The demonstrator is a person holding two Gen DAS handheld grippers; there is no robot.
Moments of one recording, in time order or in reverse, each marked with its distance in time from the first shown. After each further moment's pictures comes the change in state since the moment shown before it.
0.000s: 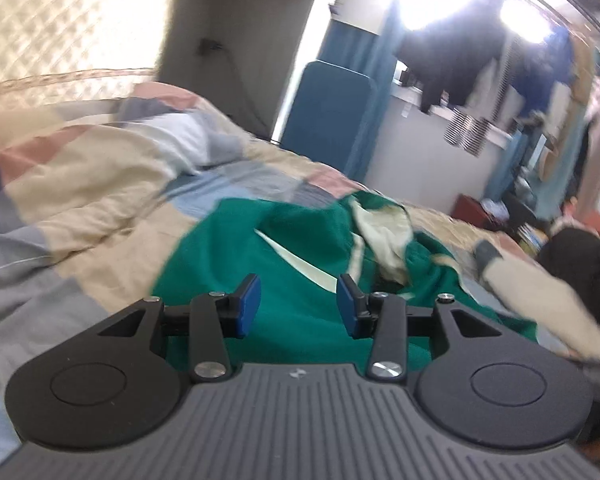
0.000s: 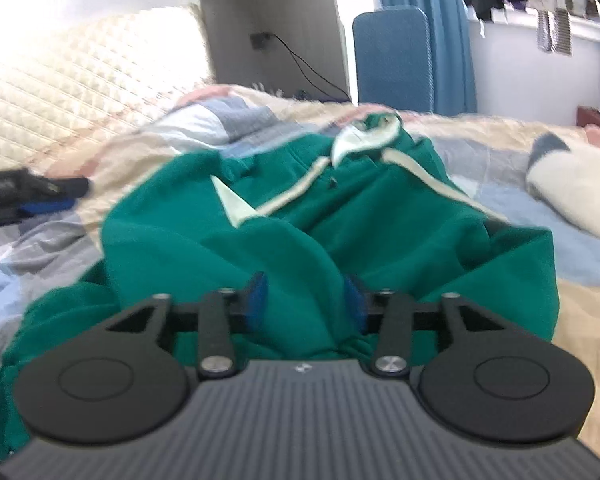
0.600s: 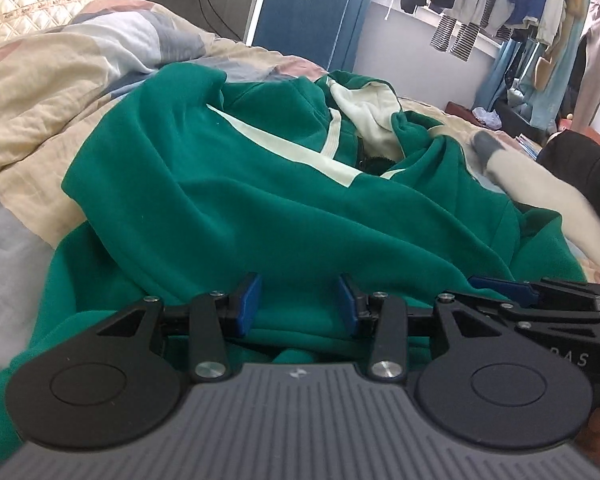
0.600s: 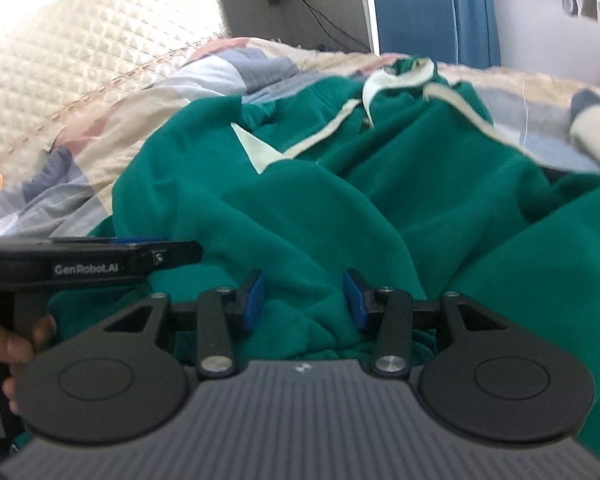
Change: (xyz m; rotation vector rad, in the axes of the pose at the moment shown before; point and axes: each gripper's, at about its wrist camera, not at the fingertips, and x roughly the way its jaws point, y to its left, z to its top) left arm 0.083 -0.021 -0.063 0.067 0.259 -0.021; right arm 0.045 0.010 -0.017 0.037 0.152 0.060
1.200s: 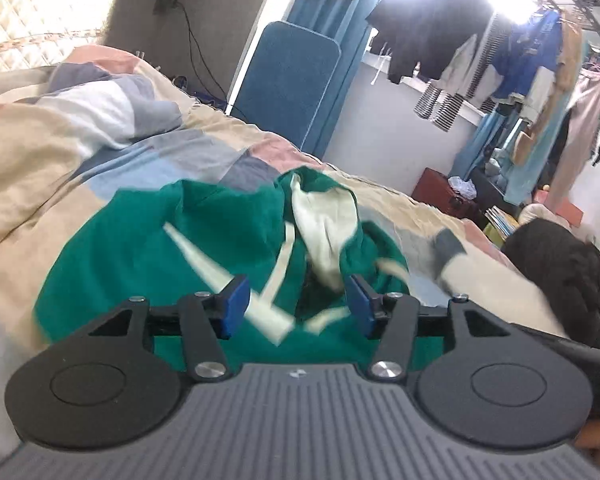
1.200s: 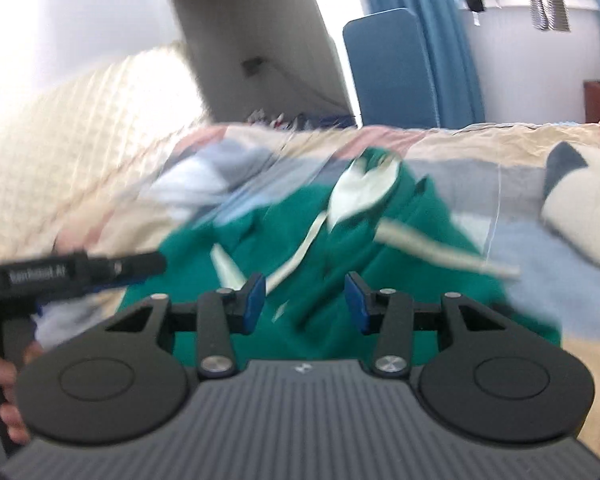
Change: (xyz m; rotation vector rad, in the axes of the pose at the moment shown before) left arm -0.021 -0.022 0.112 -0.107 -0.135 -0.087; right arm -0.031 -0.053 0.096 0.126 -0.175 0.018
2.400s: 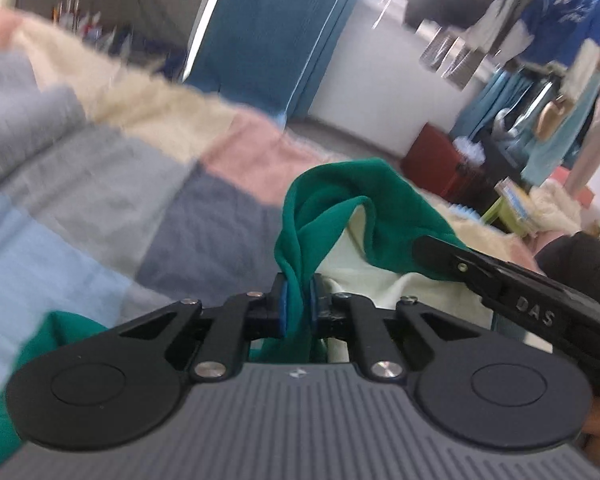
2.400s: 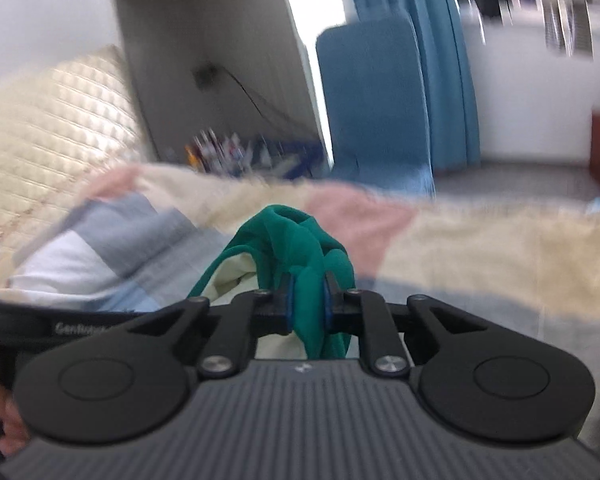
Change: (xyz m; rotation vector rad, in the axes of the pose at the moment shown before) left arm 0.290 0.020 0.150 0.017 0.171 -0.070; right arm 0.214 -0.063 0.145 -0.090 -0.046 -0.060
